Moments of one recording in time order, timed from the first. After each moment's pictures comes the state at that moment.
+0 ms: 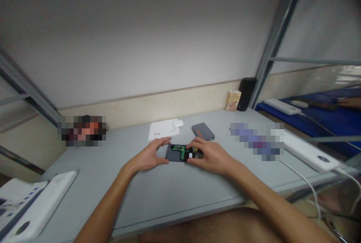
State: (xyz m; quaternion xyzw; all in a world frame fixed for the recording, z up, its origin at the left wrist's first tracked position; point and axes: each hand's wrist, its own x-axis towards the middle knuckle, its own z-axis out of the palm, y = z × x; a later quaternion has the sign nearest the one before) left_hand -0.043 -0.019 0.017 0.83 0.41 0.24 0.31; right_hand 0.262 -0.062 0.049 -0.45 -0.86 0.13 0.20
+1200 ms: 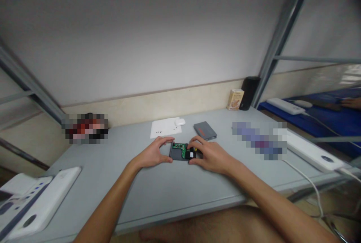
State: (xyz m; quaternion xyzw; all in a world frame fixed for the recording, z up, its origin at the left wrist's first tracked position) left_hand -0.036 -0.018 0.018 0.82 0.43 0.23 0.31; right_hand 0.260 -0.058 0.037 -0.43 -0.88 0.10 0.17
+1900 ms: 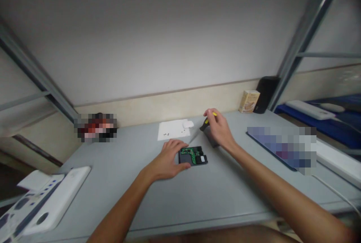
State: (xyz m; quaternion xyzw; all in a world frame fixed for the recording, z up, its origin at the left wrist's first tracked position) left_hand -0.007 -0.039 0.032 0.88 0.39 0.22 0.18; right_hand 0.237 0.019 0.073 -0.48 -0.63 0.21 0.57
